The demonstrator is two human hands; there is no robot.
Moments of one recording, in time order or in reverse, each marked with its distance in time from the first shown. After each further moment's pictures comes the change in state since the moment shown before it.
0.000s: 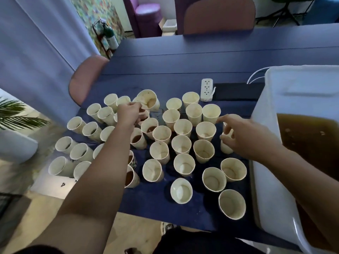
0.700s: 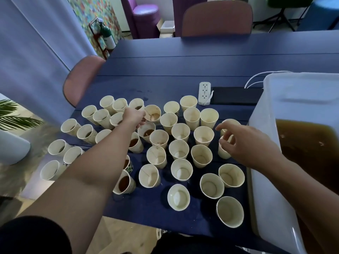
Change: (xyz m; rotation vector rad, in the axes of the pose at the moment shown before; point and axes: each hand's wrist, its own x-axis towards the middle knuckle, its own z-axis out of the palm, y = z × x) left_hand 0.068 -0.026 0.033 0.307 -0.023 -0.037; right_hand -0.001 0.001 0.000 0.041 0.048 0.017
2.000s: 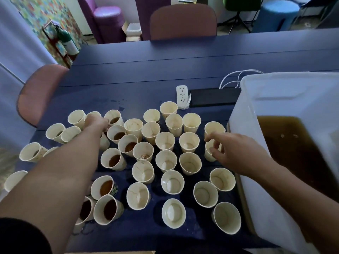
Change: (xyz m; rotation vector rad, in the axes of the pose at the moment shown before) left_hand 0.073 0.007 -0.028 0.433 0.083 0.044; right_hand 0.003 0.001 0.006 -0.100 -0.050 0.058
